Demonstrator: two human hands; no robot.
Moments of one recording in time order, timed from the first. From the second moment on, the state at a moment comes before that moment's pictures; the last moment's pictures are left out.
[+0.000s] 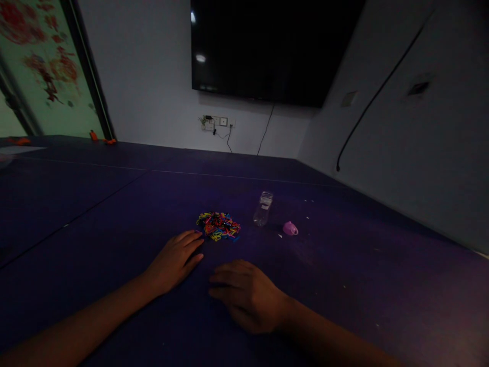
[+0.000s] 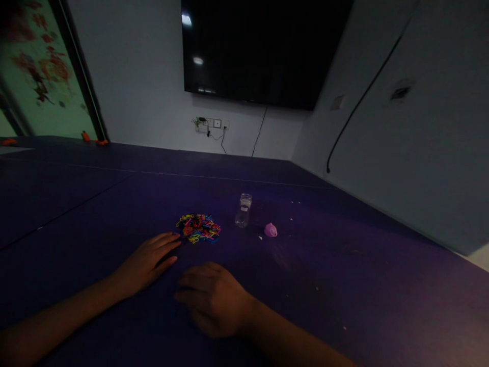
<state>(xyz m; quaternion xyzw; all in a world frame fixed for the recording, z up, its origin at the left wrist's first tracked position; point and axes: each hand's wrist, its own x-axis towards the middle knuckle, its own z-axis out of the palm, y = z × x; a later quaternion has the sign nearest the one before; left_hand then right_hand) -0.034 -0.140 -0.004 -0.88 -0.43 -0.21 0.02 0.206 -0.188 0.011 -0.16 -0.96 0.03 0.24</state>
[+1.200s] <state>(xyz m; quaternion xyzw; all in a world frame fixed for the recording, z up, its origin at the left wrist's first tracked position) -0.034 -0.137 -0.001 -0.86 -0.41 -0.29 -0.01 0.208 -0.187 0.018 -0.24 -0.89 0.13 0.36</state>
